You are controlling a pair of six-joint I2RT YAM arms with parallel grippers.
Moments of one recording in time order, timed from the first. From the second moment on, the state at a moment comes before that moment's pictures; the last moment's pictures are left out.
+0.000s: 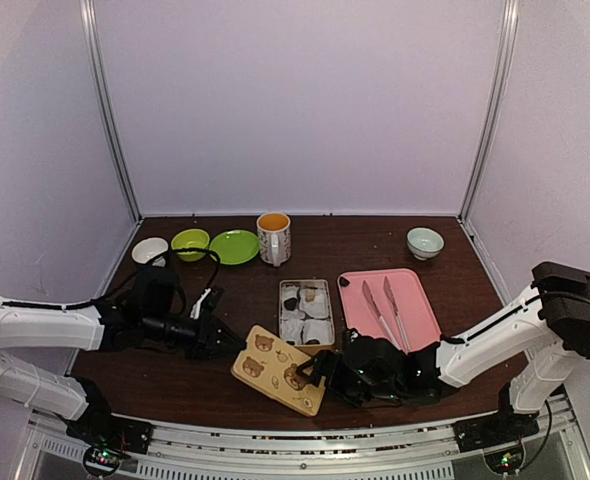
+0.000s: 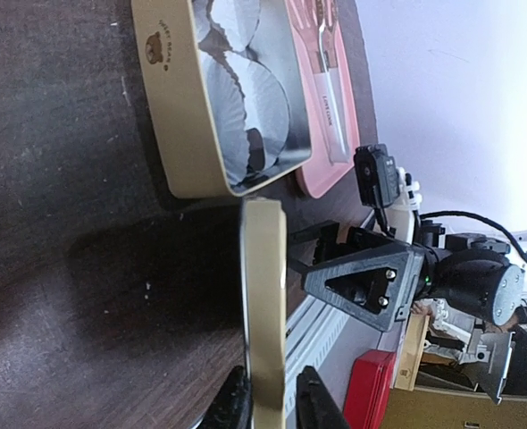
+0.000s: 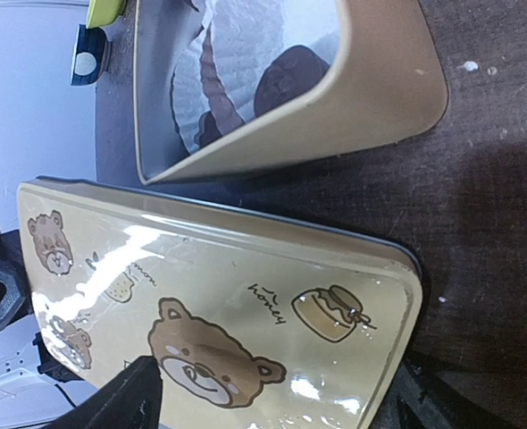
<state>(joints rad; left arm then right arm) -0.74 1.19 0.48 0.09 0.62 -0.94 1.28 1.63 0.60 0.39 0.16 1.50</state>
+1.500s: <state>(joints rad) -0.84 1.52 0.99 -0.24 0.68 -0.61 1.26 1.09 0.61 0.01 0.49 0.96</state>
